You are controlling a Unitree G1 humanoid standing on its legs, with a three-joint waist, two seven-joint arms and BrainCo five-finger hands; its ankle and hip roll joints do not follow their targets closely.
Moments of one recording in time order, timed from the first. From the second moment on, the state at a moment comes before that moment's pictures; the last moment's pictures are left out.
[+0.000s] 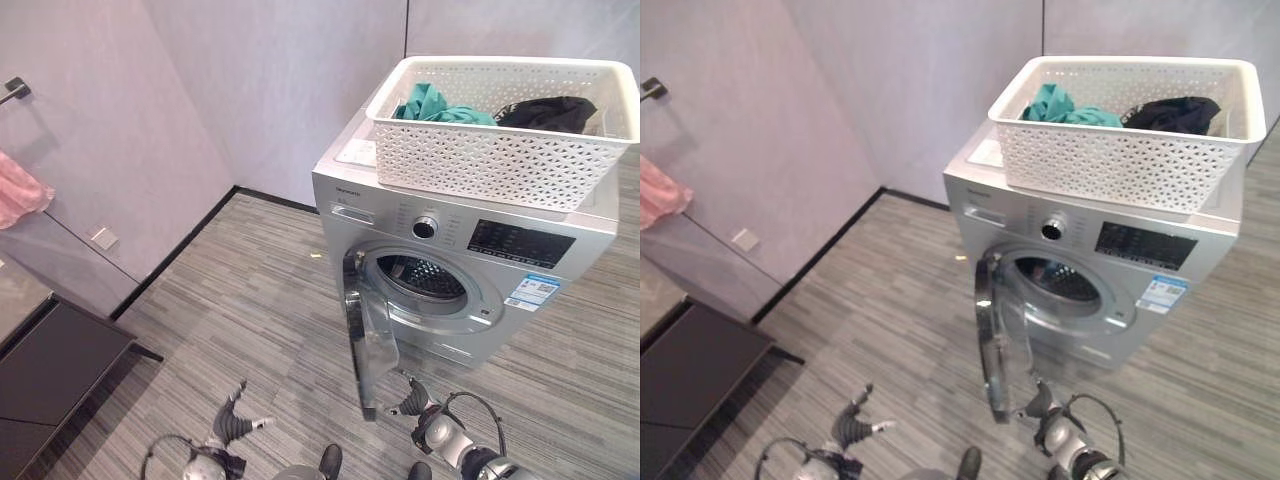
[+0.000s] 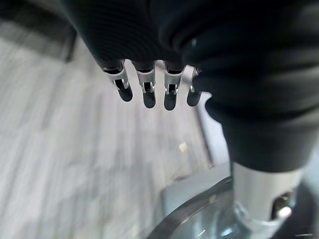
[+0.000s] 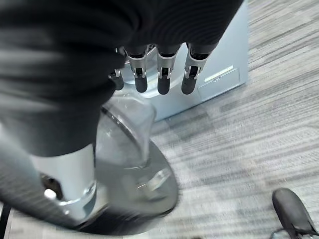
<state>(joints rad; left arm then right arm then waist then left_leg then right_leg) 0.28 0.39 -0.27 0.33 -0.02 -0.13 0.19 -0.23 -0.22 0.53 1.14 -0.25 -0.07 -0.27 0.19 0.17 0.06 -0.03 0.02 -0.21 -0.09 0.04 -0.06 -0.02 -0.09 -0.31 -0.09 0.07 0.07</state>
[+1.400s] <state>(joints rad) 0.16 0.38 -0.22 0.64 0.02 -0.08 0.01 0.13 -0.32 0.03 1.31 0.01 -0.06 -0.17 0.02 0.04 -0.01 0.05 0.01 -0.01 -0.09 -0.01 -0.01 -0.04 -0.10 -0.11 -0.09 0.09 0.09</state>
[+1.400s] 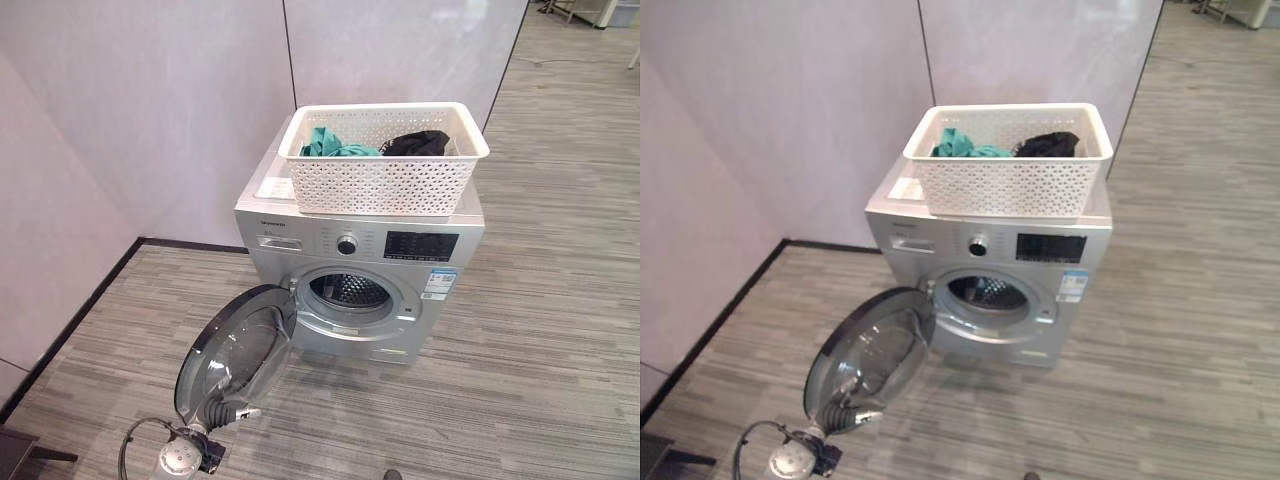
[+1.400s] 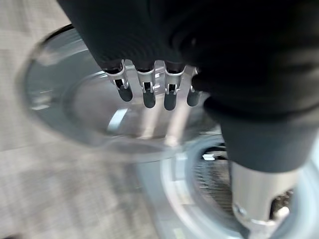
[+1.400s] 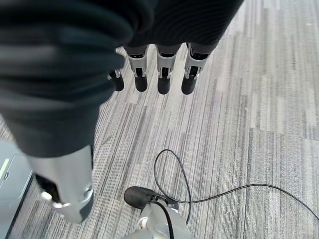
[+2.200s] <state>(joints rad) -0.51 0.65 -0.29 1.23 0.10 -0.05 0.30 -0.18 -0.31 0.28 1.18 0.02 -0.11 -0.19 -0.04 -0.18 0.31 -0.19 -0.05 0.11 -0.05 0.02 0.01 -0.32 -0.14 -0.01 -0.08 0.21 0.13</state>
